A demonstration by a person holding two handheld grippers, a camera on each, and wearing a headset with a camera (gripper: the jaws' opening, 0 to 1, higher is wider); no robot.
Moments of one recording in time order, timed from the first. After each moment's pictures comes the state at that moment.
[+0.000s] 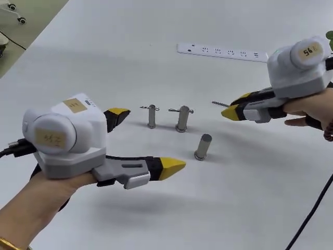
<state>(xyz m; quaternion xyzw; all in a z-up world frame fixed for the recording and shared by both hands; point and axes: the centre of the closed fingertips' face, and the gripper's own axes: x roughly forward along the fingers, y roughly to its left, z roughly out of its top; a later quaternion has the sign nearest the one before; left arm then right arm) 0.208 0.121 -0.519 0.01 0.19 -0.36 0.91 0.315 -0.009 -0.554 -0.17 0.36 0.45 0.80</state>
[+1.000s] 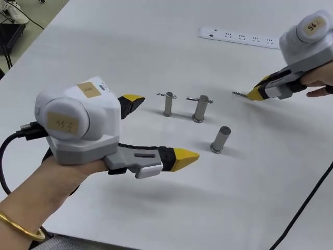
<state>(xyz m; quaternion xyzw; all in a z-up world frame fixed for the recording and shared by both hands) 0.208 0.122 -0.520 0.02 0.19 -0.36 0.91 0.373 -0.032 -0.588 -0.26 0.41 0.45 0.75</state>
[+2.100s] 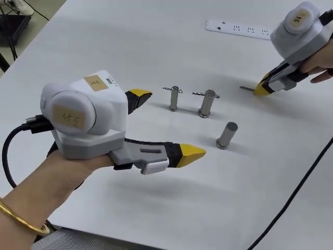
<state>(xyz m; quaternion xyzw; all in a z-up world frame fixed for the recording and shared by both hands) 0.207 0.120 -0.521 0.02 0.20 -0.36 0.91 0.383 -0.032 -0.608 -0.34 0.45 0.47 0.68</state>
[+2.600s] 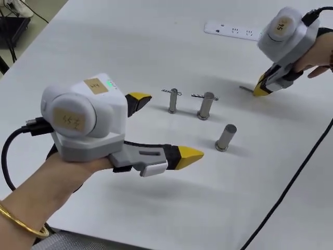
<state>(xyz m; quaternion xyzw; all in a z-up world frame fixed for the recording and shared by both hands) 0.207 0.121 -0.522 0.02 0.20 -0.36 0.91 0.386 -0.034 -0.611 -0.44 0.44 0.48 0.62</state>
